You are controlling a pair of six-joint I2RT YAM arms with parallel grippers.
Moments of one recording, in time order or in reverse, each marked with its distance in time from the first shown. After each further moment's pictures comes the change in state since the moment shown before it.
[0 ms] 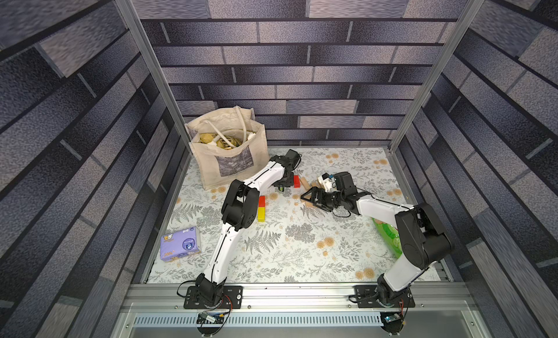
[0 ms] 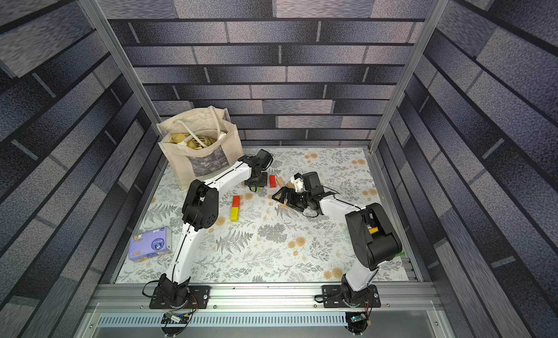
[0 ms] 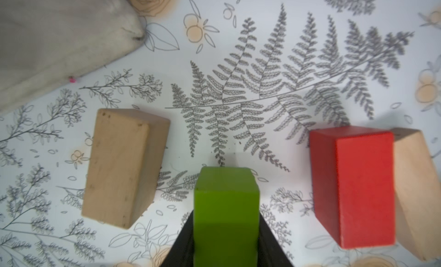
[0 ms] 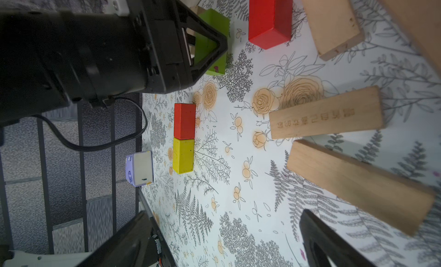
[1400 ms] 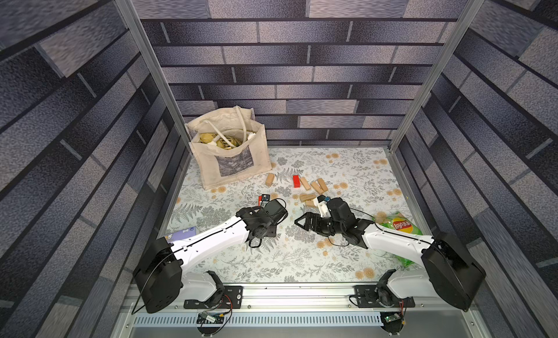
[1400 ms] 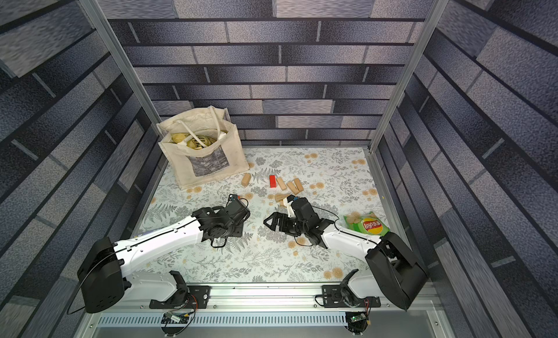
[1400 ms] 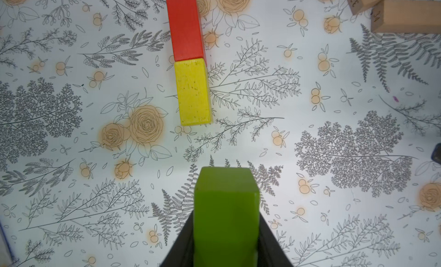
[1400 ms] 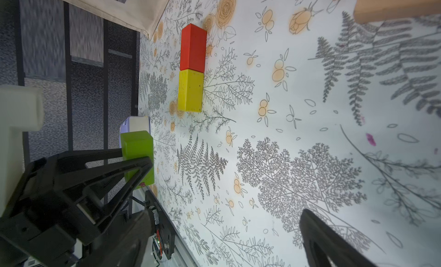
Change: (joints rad) left arm -0.319 -1.043 -1.155 0.116 -0.113 -0.220; right arm 0.336 -0.315 -0.335 0.124 0.260 0.212
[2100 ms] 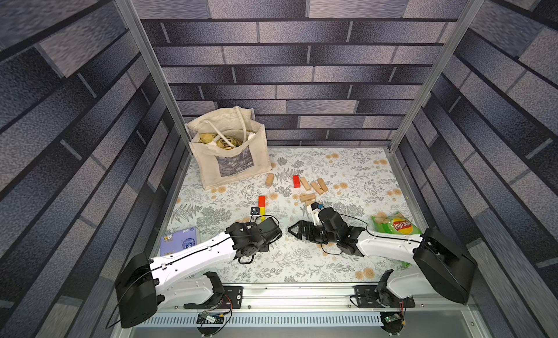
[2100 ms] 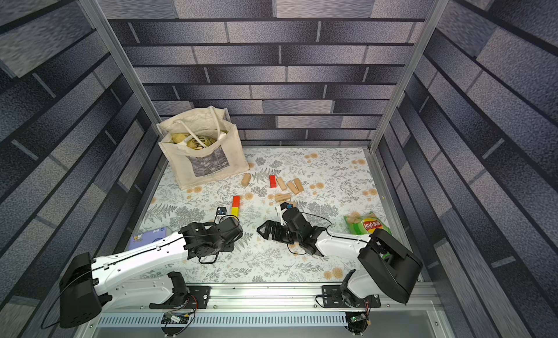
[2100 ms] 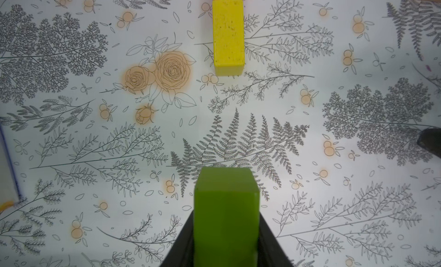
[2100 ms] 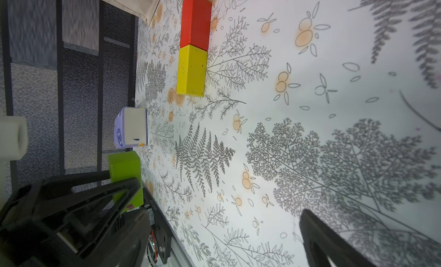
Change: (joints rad) left arm -0.113 -0.172 -0.130 -0.103 -0.048 -0.209; right arm 0.130 0.042 -0.045 0.136 0.105 0.079
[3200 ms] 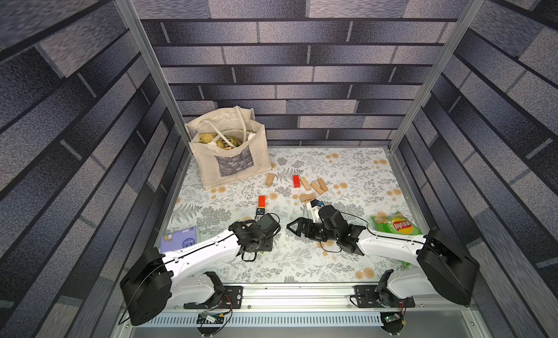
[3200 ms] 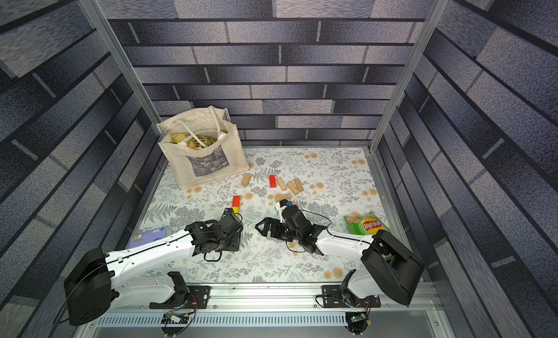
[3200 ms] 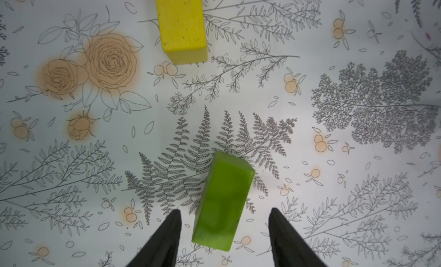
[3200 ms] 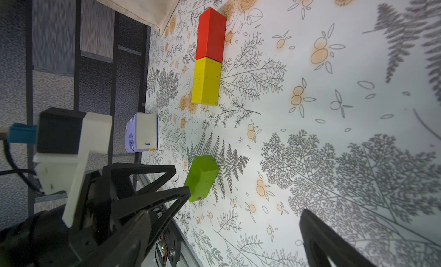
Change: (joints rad) left arm 0.101 0.069 -0.089 0.208 0.175 0.191; right arm 0.000 -0.008 0.036 -0.012 0.003 0.007
